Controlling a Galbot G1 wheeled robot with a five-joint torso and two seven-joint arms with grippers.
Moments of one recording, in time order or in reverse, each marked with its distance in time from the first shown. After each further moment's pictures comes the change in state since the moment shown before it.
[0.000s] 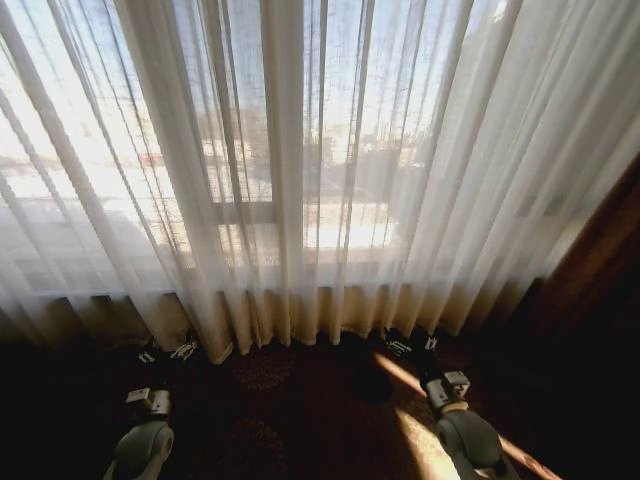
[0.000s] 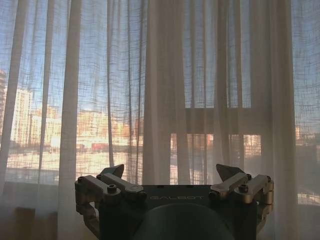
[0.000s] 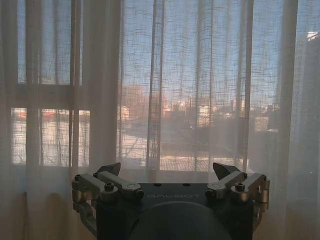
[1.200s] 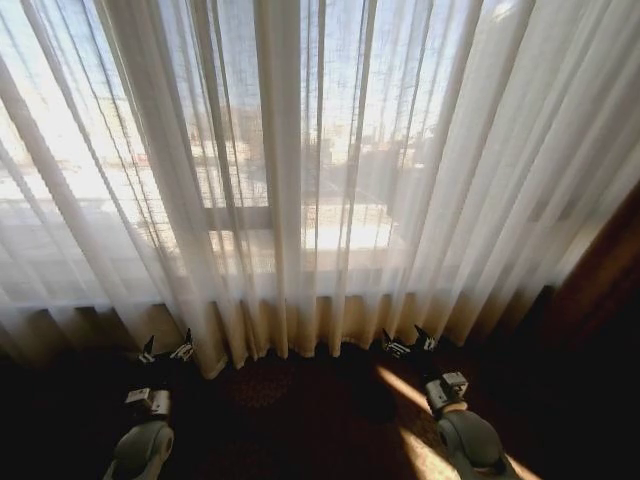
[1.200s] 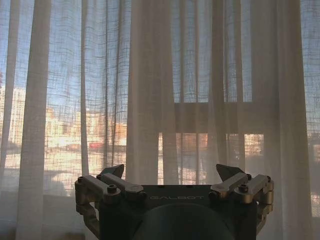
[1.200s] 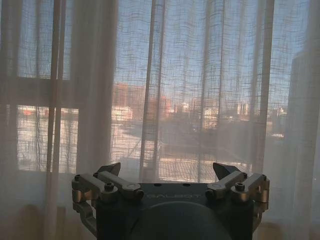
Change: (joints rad) left arm 0.000 0.000 0.000 0.000 0.000 0.000 0.000; right arm 0.007 -0.008 0.002 -0.022 -0.020 0.024 -0.037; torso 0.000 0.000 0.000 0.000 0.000
